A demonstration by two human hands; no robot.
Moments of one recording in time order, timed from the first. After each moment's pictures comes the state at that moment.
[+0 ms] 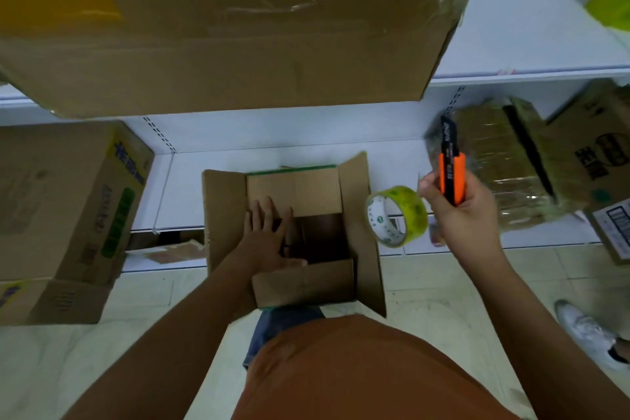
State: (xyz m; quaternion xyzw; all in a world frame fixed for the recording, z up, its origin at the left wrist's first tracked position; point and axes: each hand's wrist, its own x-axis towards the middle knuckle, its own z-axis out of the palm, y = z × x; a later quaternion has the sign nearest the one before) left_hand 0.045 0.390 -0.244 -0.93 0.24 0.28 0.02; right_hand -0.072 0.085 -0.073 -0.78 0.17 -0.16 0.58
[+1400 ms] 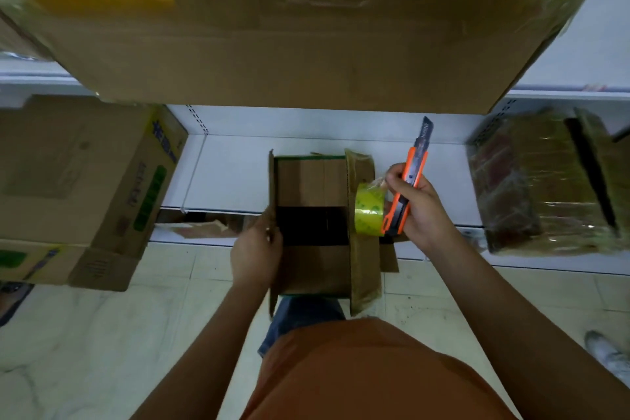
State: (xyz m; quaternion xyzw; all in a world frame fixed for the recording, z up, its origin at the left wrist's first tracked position) left_hand -0.001 0.409 -0.194 -0.96 -0.07 0.01 -0.27; right_hand 0.022 0.133 -0.137 -0.49 0.17 0.06 0.85
